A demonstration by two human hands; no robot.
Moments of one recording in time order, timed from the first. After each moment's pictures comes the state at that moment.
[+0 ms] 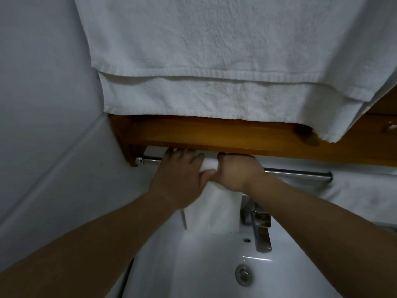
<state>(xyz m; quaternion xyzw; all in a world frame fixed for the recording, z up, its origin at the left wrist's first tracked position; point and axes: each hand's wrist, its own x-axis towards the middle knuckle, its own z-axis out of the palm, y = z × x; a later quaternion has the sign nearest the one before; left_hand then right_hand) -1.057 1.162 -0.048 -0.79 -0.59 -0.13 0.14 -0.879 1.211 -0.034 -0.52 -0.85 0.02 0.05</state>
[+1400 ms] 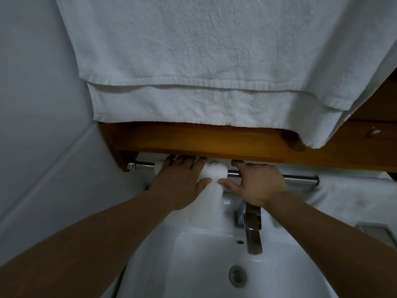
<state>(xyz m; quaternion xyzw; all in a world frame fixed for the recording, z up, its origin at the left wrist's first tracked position) -1.046 1.175 -0.053 -0.82 -0.57 -0.04 0.11 -0.810 1.197 -0.051 -0.53 -0.84 -0.07 0.10</state>
